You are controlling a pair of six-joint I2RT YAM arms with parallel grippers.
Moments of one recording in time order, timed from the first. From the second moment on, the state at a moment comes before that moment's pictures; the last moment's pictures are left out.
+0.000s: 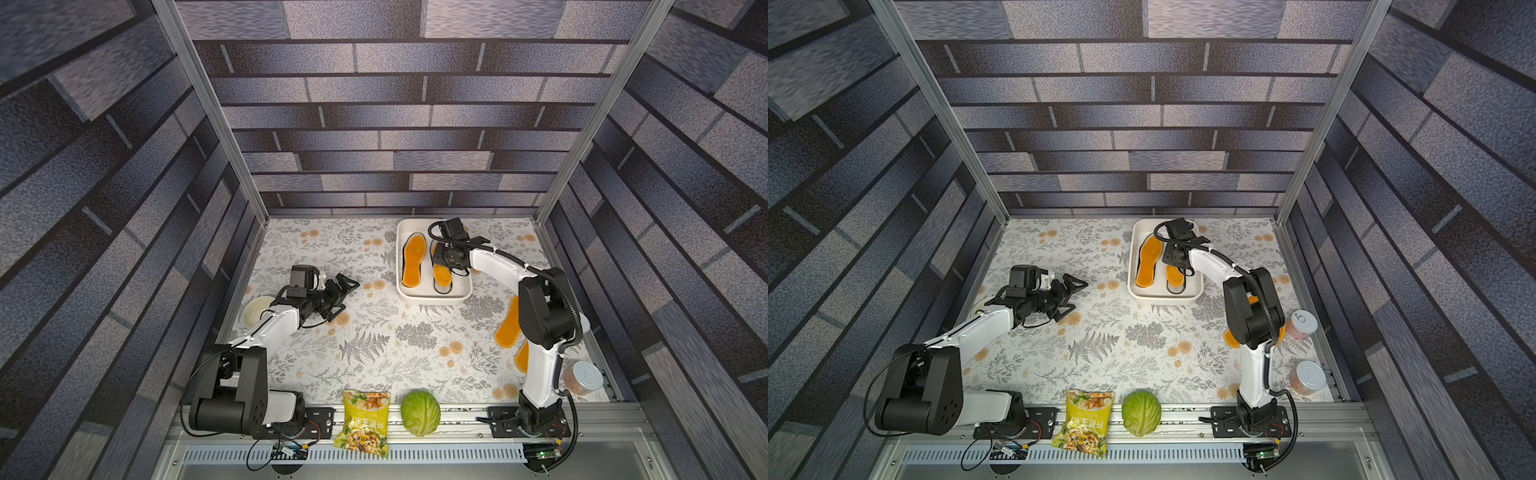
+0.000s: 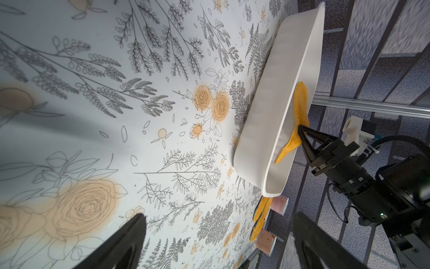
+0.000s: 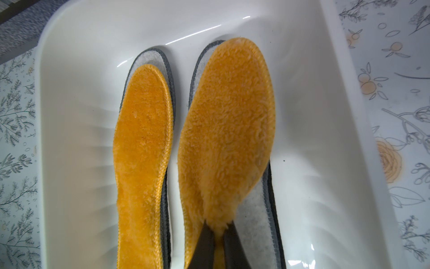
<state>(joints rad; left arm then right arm) -0.07 1.35 0.66 -0.13 0.66 -0.92 0.42 1.98 1.52 -0.51 0.12 0.62</state>
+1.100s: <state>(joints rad) -0.07 1.35 0.66 -0.13 0.66 -0.92 0.41 1.98 1.51 -0.47 0.09 0.60</state>
